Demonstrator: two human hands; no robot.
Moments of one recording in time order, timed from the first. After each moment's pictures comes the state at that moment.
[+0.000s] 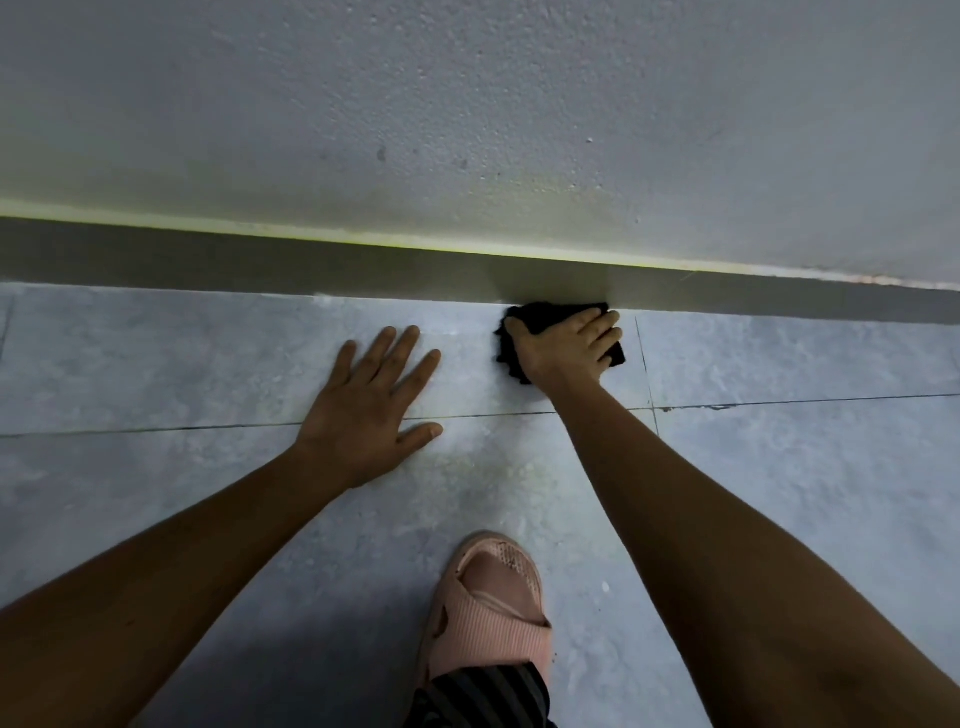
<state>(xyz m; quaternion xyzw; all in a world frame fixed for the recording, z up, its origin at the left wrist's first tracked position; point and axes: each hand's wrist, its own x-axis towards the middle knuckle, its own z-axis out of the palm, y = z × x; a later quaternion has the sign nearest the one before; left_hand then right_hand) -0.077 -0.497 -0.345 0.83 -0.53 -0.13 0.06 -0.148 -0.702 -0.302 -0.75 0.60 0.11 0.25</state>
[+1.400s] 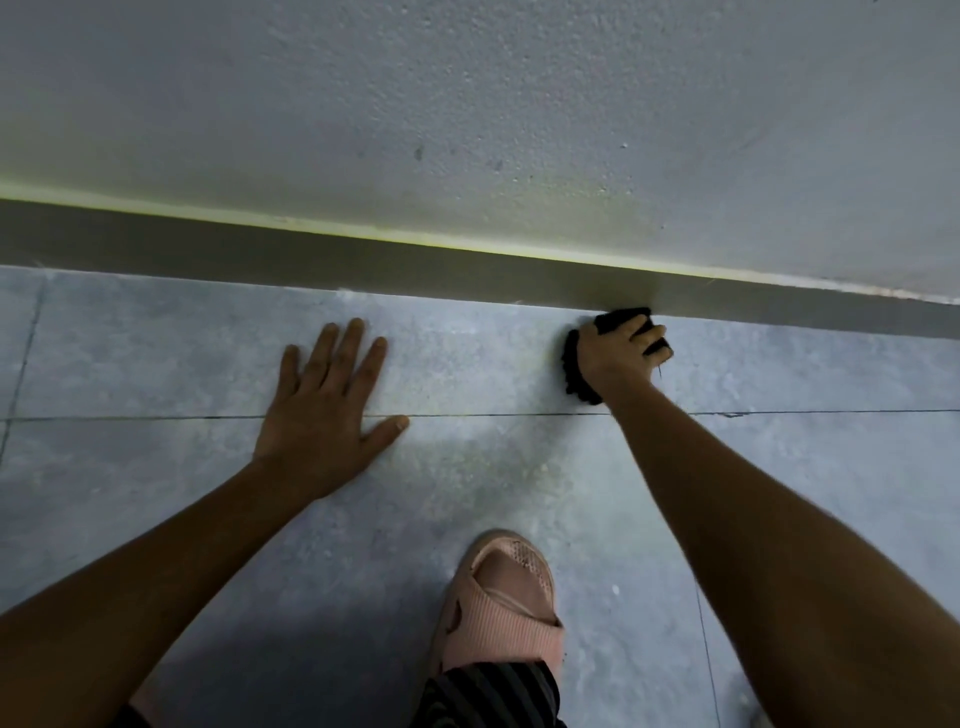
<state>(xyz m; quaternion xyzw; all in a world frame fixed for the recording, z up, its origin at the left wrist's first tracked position) -0.066 -0.453 -0.347 0.89 -0.44 -0.11 0.05 -0.167 -0.732 -0.299 -0.74 0.62 0.15 0.18</state>
